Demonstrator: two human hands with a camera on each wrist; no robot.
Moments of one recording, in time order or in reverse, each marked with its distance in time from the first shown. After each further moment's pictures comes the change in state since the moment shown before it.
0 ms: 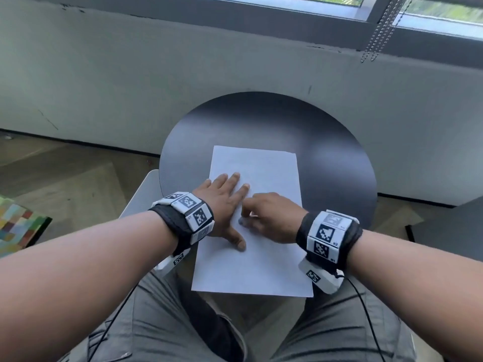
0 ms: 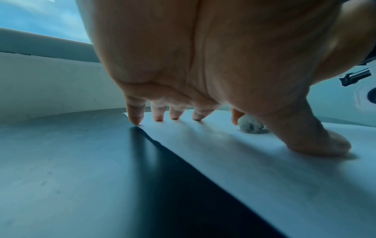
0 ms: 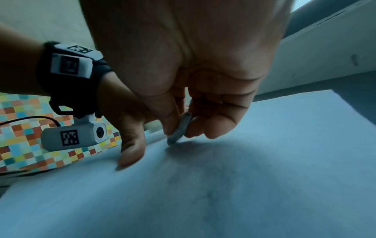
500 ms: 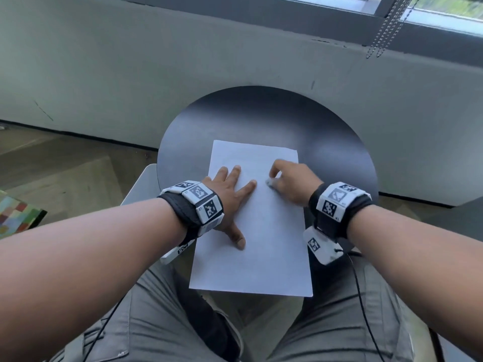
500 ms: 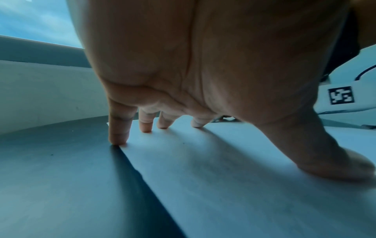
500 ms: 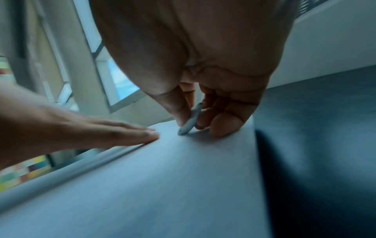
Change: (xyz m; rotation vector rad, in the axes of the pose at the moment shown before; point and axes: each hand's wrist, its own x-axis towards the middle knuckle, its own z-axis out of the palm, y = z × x) left_hand 0.008 0.008 -0.012 0.038 -0.054 -0.041; right_hand 0.020 0.045 -0.035 0.155 0.161 0.380
